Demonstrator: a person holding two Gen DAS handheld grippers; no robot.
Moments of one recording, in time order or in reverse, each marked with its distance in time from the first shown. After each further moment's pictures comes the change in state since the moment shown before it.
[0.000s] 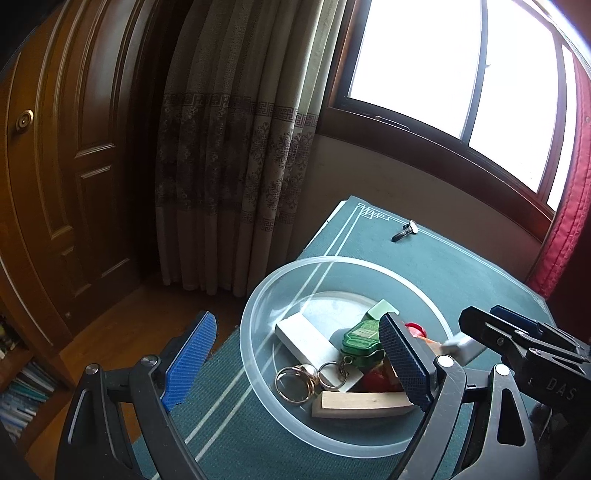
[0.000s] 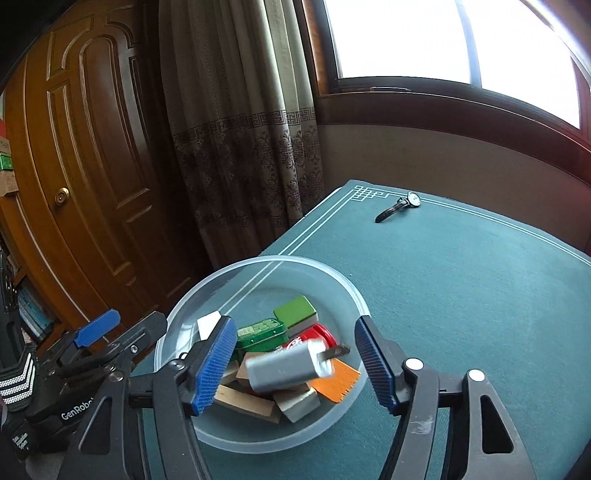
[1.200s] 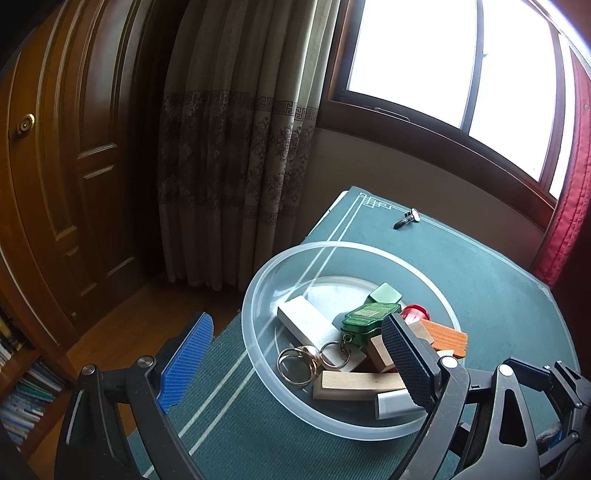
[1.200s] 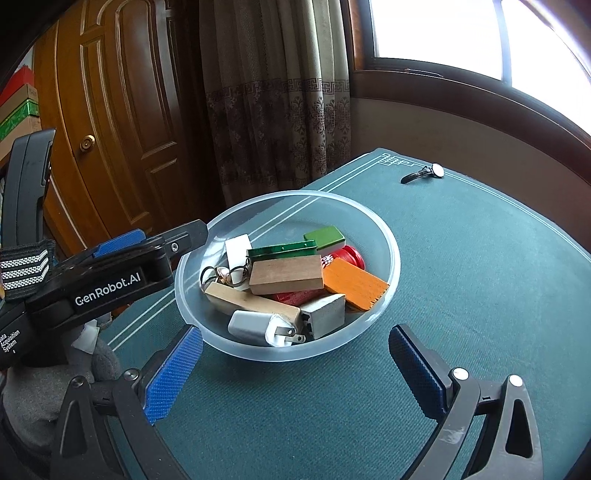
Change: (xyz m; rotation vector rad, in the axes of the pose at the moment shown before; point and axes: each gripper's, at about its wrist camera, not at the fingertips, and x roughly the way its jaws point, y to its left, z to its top) left arm -0.004 -0.005 -0.014 0.024 0.015 0.018; right arm -0.014 0.018 -0.054 -0.113 0.110 0.045
